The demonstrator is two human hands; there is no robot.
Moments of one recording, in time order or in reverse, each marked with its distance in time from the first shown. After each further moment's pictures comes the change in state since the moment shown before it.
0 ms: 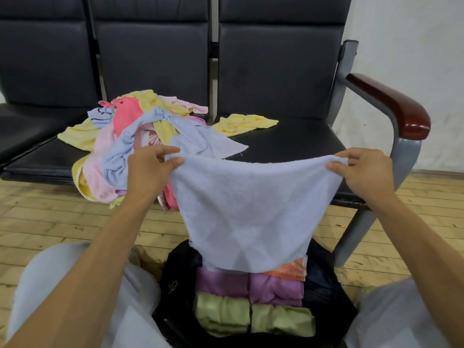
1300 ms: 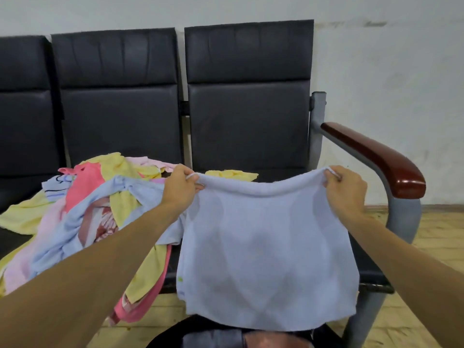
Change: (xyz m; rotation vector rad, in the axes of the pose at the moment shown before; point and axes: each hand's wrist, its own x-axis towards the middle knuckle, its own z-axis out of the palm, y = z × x) left_hand 0.144 0.051 0.155 -0.274 -0.221 -0.134; right_hand 0.157 0.048 0.055 0.180 0.240 0.099
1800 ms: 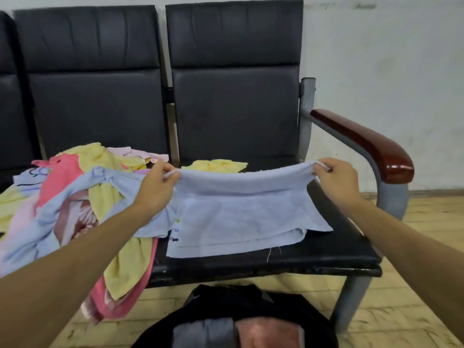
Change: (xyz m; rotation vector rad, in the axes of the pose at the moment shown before) left_hand 0.001 -0.030 -0.012 0.097 -0.037 0.172; right_hand 0.003 0.012 -0.005 -0.082 -0.107 -0.091
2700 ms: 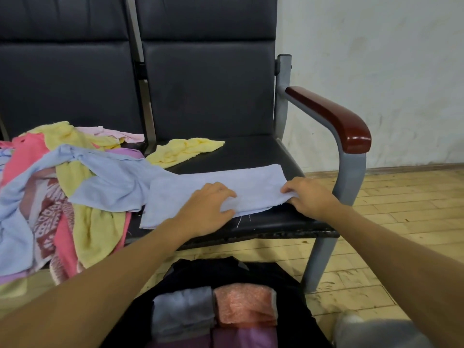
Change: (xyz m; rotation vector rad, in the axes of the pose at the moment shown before) left_hand -0.099 0.046 0.100 0.509 -0.613 0.319; right_hand -0.062 0.047 -0.024 -0.545 -0.598 -0.217
